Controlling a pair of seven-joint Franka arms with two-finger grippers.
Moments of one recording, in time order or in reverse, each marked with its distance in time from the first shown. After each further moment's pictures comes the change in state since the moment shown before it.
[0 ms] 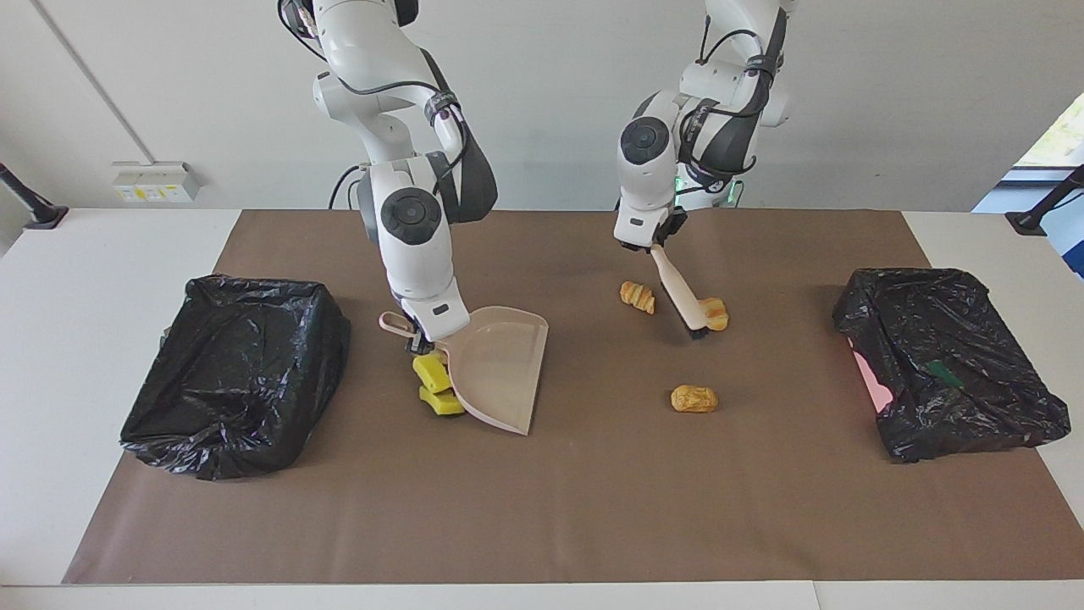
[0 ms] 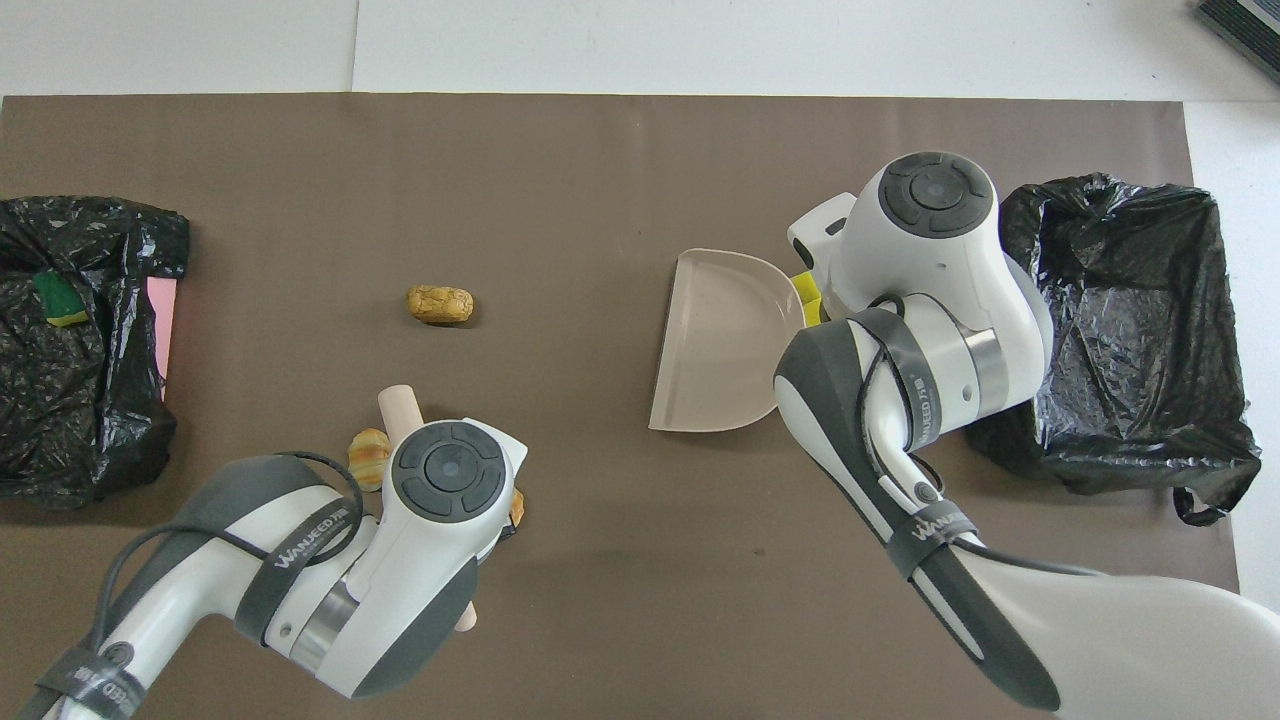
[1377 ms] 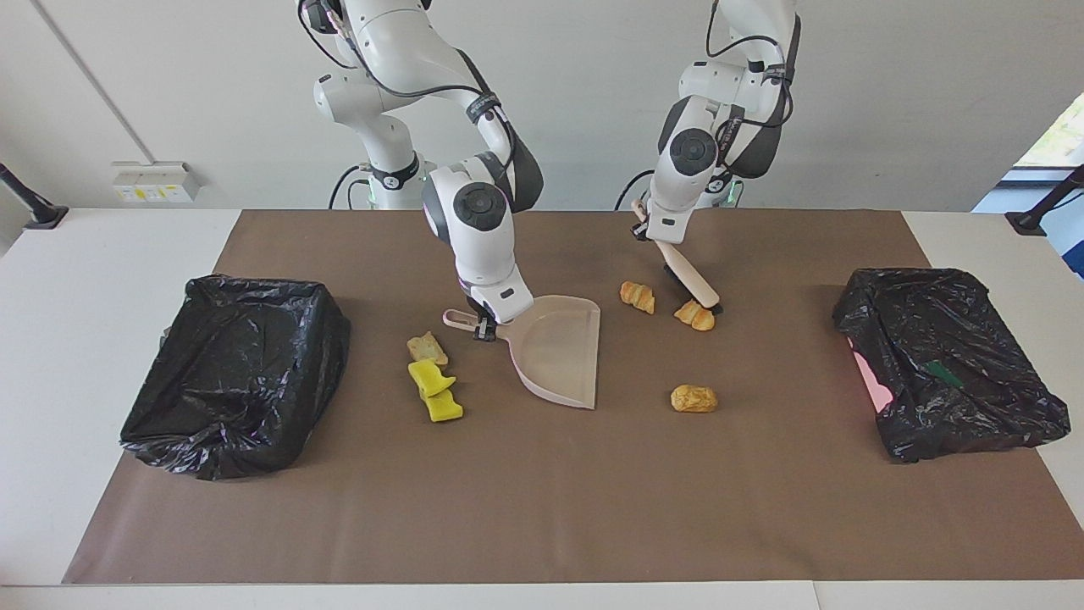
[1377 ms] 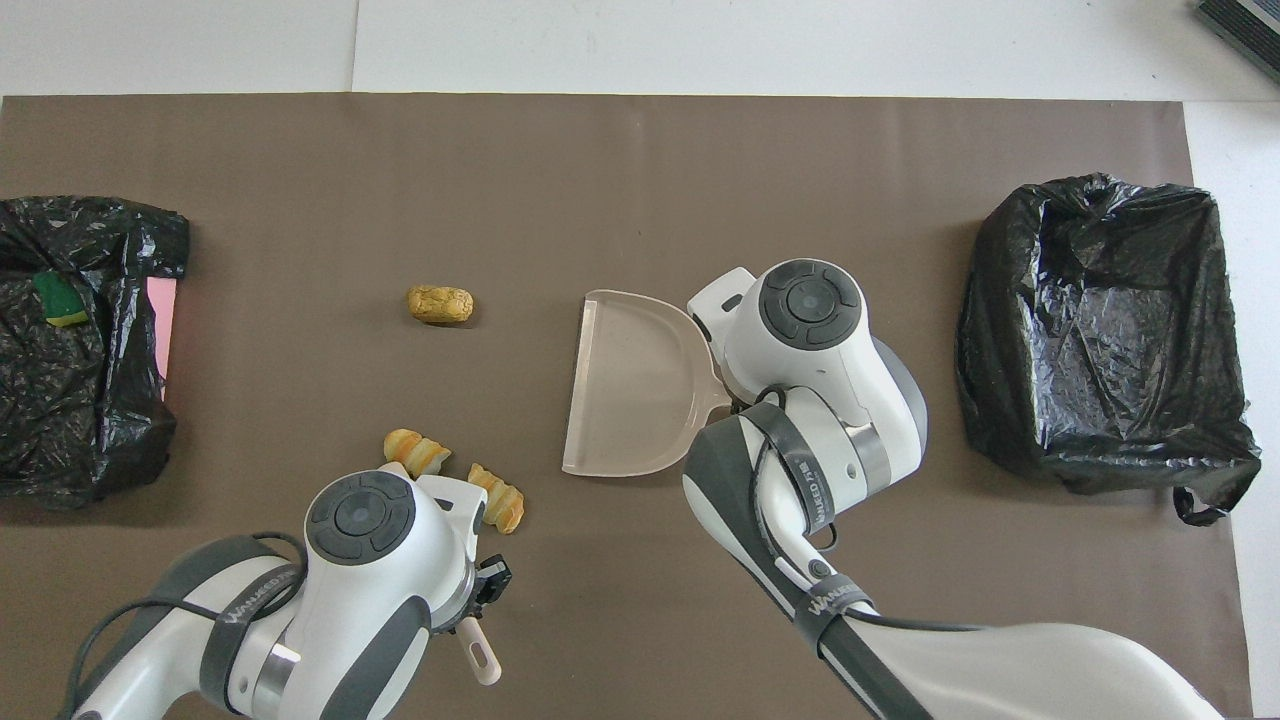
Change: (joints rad) left arm 0.036 -0.118 -0.030 -0.233 -0.294 0.153 -0.031; right arm 0.133 -0.020 0.010 -0.167 0.073 0.214 0.063
